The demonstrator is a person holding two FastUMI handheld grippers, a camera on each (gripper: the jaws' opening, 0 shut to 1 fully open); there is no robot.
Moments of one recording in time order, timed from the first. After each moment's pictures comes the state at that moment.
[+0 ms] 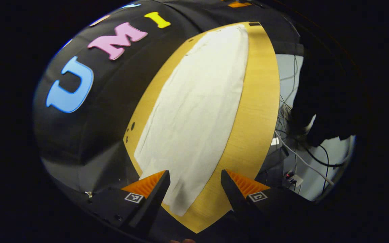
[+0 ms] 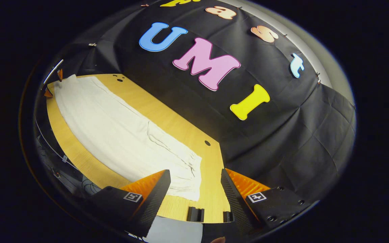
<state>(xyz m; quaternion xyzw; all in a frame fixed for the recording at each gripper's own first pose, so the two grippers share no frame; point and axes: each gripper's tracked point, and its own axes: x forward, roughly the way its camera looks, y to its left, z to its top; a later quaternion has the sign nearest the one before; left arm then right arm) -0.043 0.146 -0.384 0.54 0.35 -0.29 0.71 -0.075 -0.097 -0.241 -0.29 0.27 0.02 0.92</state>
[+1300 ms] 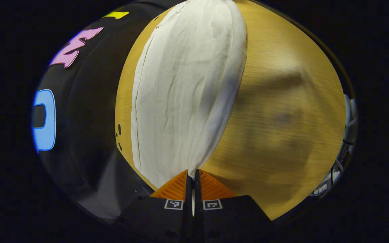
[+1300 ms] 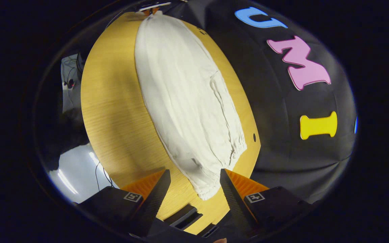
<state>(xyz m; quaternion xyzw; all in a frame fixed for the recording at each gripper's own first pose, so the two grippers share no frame) 0.044 0.157 -0.428 0.63 0.42 -0.29 0.58 -0.069 -0.133 -0.428 -0.50 0.38 0.27 0.73</state>
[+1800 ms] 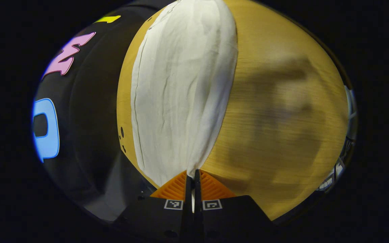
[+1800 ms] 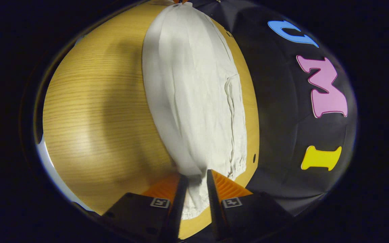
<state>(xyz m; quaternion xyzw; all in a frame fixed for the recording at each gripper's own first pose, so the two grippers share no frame) 0.045 0.156 -0.428 0.66 0.40 -0.28 0.57 -0.008 -0.127 -0.470 -0.56 0.35 0.32 0.68</state>
